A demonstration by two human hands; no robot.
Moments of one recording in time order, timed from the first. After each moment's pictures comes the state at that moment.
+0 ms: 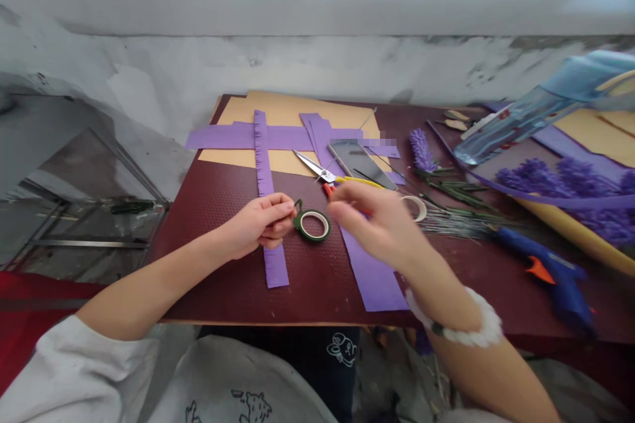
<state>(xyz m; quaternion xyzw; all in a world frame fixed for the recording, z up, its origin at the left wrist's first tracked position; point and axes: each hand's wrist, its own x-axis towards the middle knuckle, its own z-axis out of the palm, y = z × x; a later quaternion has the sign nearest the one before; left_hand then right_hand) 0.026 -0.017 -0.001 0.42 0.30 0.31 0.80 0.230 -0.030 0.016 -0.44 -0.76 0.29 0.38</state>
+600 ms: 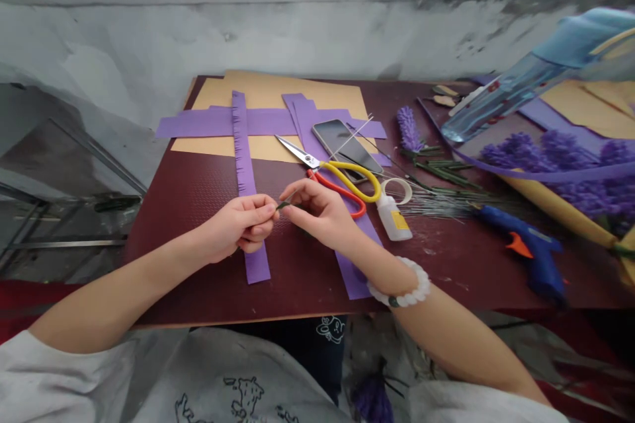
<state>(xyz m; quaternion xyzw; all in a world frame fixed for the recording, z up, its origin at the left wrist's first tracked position) 0.028 -0.020 0.000 0.42 0.35 0.25 0.80 0.209 -0.021 -0.025 -0.35 -0.64 0.50 0.46</state>
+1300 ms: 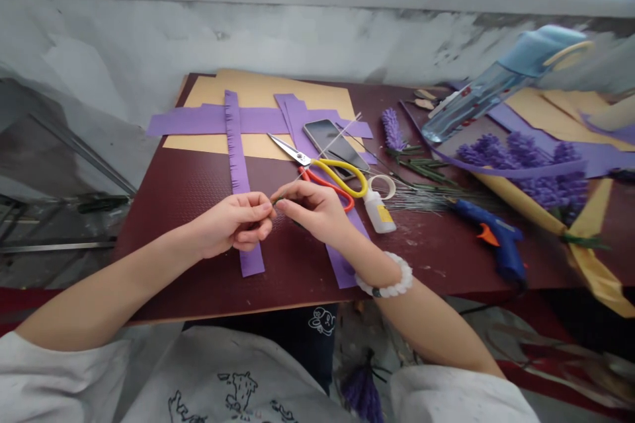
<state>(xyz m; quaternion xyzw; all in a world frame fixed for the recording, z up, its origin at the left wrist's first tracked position) 0.027 -0.019 0.000 0.40 0.33 0.22 0.83 0.210 -0.025 -0.022 -0.36 -0.66 0.47 0.47</state>
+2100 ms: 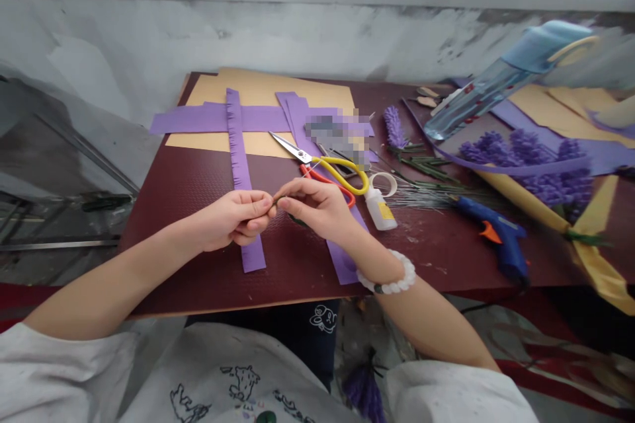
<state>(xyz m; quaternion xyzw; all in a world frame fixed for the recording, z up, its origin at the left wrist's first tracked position) 0.024 -0.017 0.001 0.42 0.31 0.20 0.83 0.212 -0.028 -0.017 -0.33 -0.68 0.46 0.47</state>
